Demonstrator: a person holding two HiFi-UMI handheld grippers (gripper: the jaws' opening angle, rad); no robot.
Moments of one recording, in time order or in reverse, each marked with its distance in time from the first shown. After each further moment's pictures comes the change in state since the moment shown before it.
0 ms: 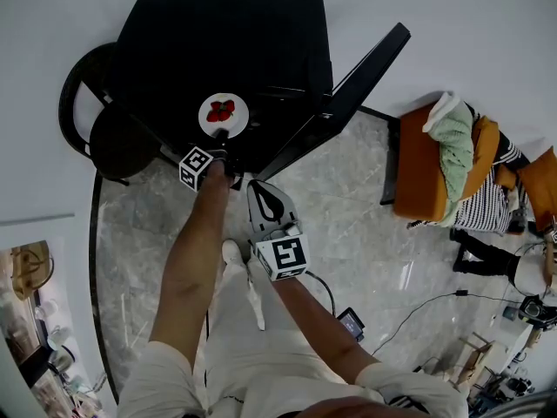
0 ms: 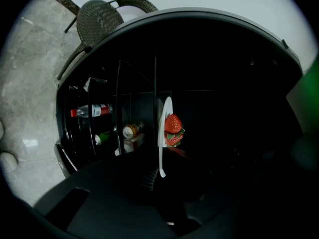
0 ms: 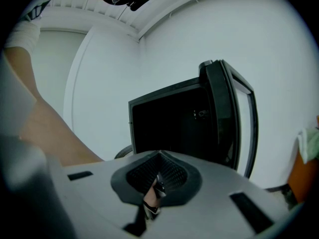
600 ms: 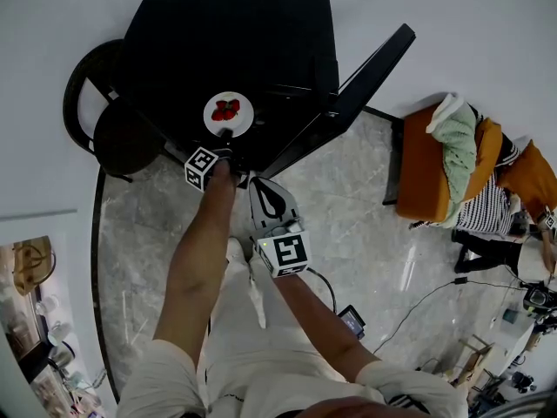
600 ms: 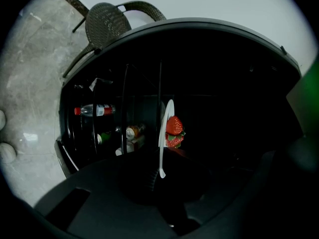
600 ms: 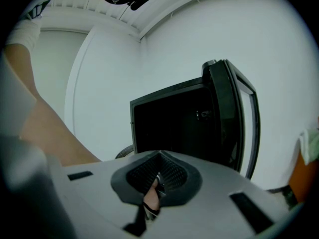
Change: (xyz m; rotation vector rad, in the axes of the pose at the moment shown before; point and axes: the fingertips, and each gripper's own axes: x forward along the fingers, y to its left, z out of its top) left arm -0.007 0.002 0.000 -0.048 -0.048 0.009; right arm 0.003 0.005 0.003 -0.009 -0.001 0.010
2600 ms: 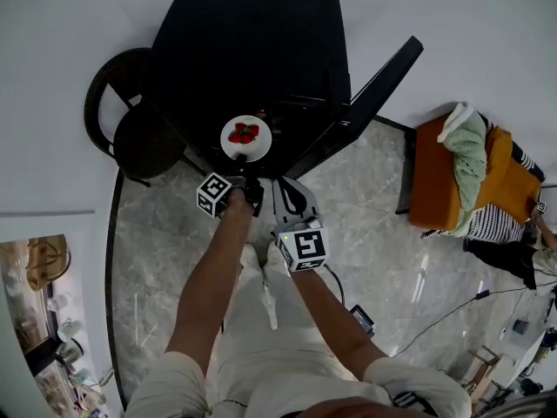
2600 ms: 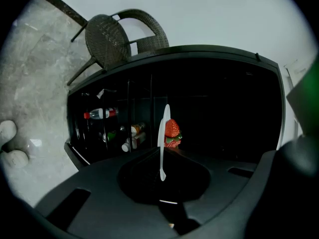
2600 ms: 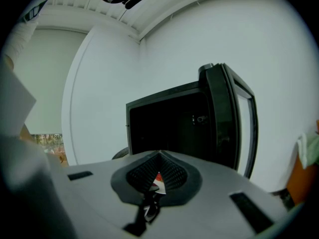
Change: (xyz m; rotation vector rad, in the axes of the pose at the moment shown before) left arm -0.069 -0.017 -0.008 0.051 0.031 0.013; right arm 0.003 -0.016 0.013 -0.007 -0.022 -0.029
